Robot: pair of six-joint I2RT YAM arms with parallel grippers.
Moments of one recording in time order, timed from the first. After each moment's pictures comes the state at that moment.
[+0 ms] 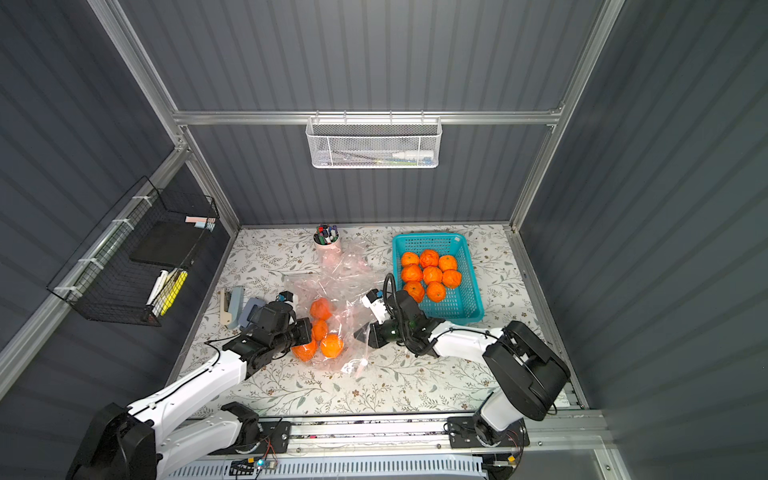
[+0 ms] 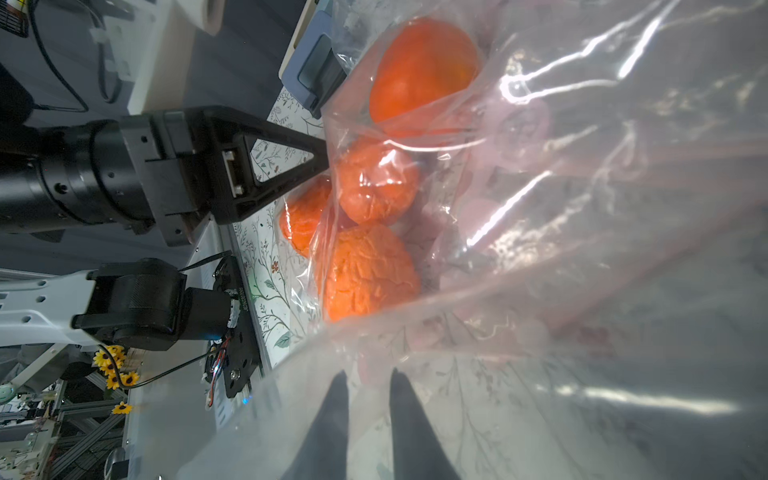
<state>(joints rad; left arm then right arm) -0.42 1.06 0.49 -0.21 -0.01 -0.57 0.76 1.54 0.68 0.24 -0.56 0.49</state>
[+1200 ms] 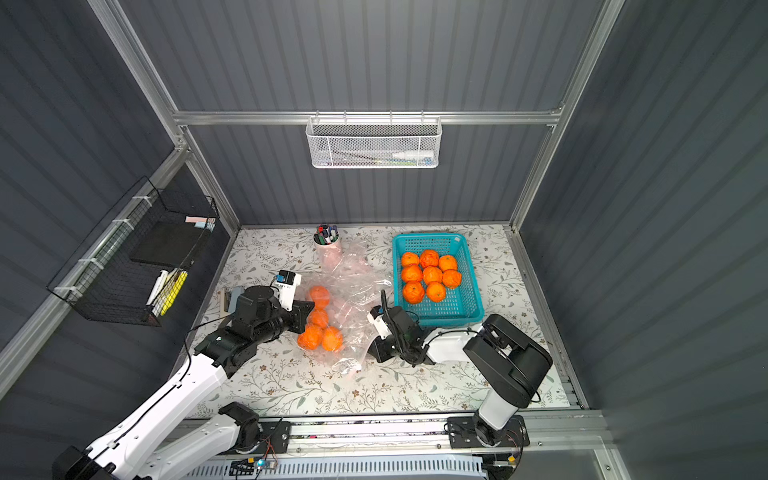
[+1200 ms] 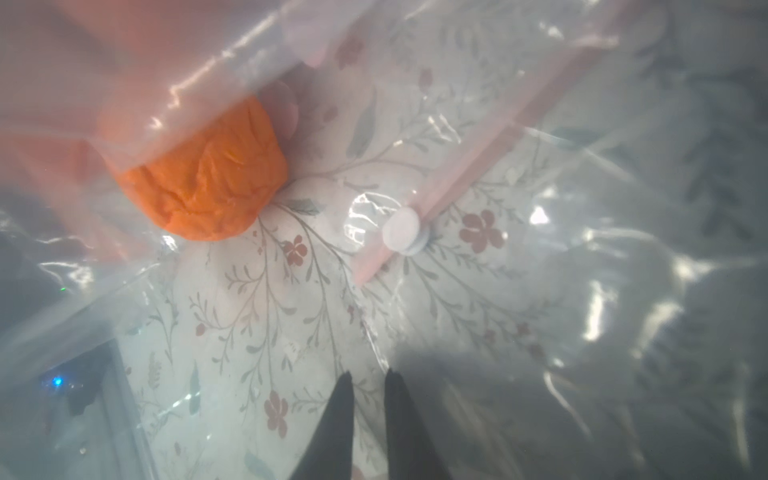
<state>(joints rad) -0.42 0.91 0.70 -0.35 0.13 -0.25 0.81 1.64 0.62 0.19 -0.32 0.42</state>
